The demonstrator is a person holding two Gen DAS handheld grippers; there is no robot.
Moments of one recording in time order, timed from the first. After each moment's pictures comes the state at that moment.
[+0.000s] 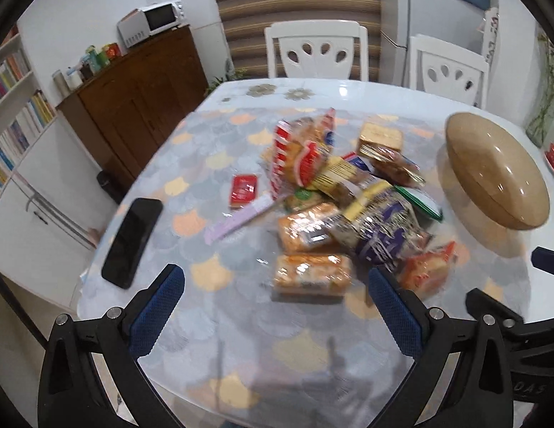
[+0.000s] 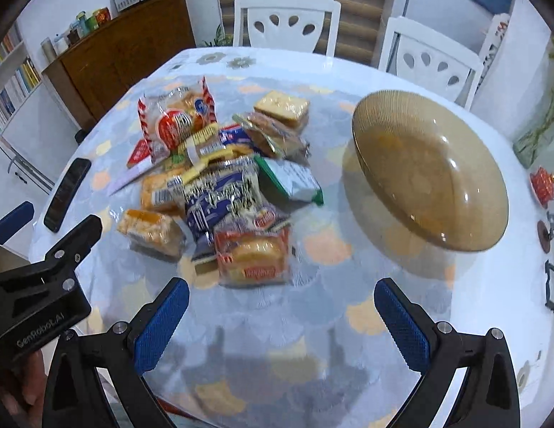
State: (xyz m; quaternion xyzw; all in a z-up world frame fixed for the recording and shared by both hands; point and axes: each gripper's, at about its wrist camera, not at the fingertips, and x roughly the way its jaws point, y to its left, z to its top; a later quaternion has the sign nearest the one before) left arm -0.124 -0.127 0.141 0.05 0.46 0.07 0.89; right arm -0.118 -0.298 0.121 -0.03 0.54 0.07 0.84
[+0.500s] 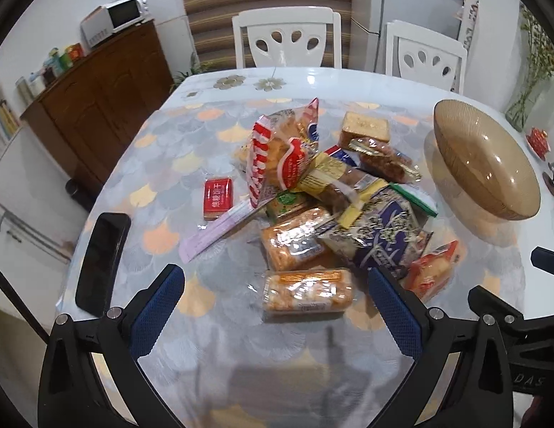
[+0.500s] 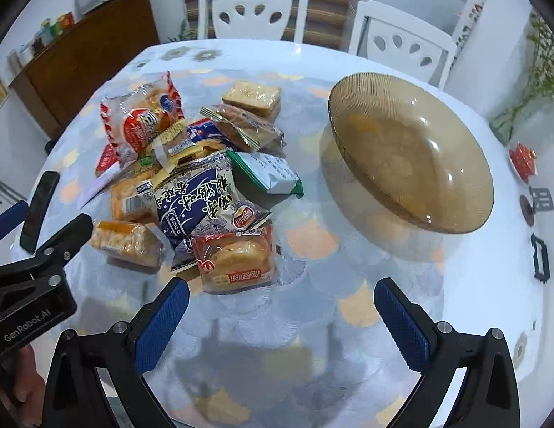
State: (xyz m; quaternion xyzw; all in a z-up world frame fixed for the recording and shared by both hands) left arm -0.086 -0.108 0.118 0.05 0.48 -0.01 0.88; right arm -0.101 -0.286 0.108 -0.02 0.56 0.00 0.83
